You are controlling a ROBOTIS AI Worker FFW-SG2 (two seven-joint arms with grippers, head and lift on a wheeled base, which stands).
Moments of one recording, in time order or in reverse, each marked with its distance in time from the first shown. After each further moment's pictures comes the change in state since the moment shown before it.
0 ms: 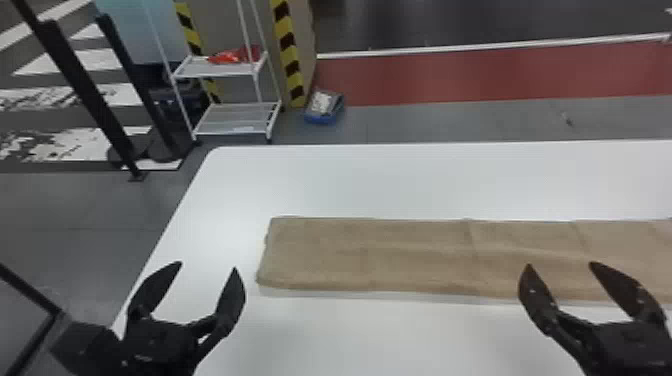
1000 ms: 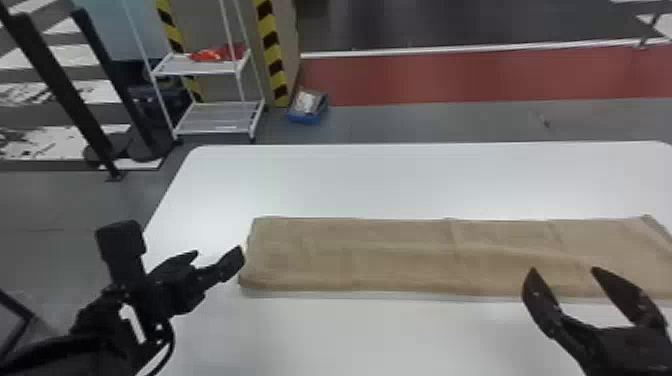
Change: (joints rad) left arm -0.469 0.000 0.096 0.096 -0.023 0.854 -0.114; right arm 0.021 -0.011 -0.058 0.004 -0.035 -0.015 0.002
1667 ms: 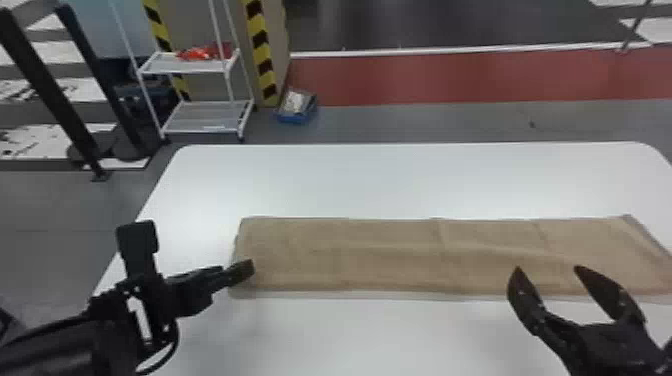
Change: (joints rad) left arm -0.102 0.000 -0.015 0.111 -0.027 0.187 -0.090; right arm 0.000 -0.001 0.000 0.000 0.000 0.000 0.000
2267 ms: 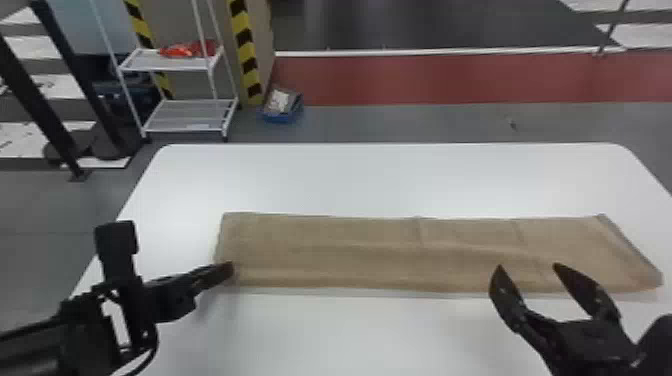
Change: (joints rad) left arm 0.012 0.000 0.003 -0.055 0.006 0.065 -0.043; right arm 0.003 0.000 0.000 -0.003 0.000 0.000 0.000
